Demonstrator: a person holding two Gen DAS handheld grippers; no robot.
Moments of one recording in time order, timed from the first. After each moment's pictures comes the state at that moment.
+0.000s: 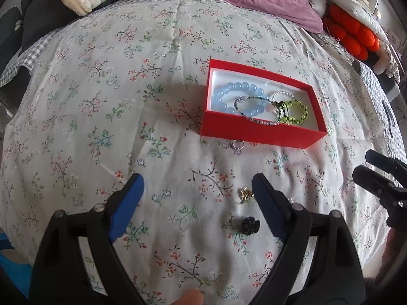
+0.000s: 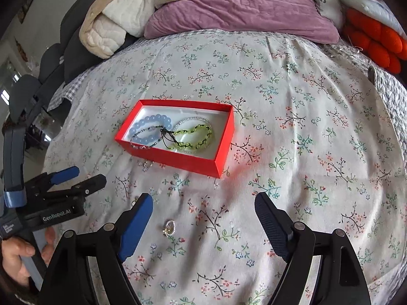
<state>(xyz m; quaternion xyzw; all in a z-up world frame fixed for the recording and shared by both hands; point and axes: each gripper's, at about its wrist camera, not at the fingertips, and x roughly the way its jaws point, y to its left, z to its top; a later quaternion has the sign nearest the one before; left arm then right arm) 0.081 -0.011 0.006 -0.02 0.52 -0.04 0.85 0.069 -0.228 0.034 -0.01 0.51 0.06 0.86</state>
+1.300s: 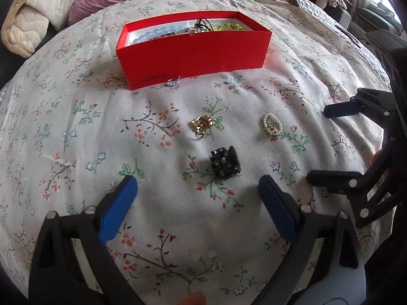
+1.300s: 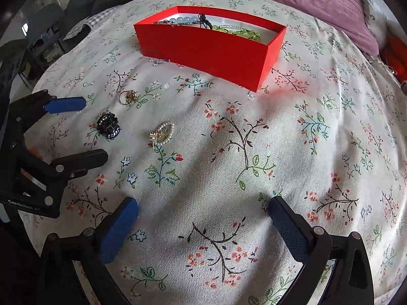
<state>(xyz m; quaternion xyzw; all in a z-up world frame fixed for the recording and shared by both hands) 0.024 -0.058 -0.063 0.10 0.47 -0.19 0.85 0.019 -0.207 -0.080 -0.14 0.54 0.13 0.82</state>
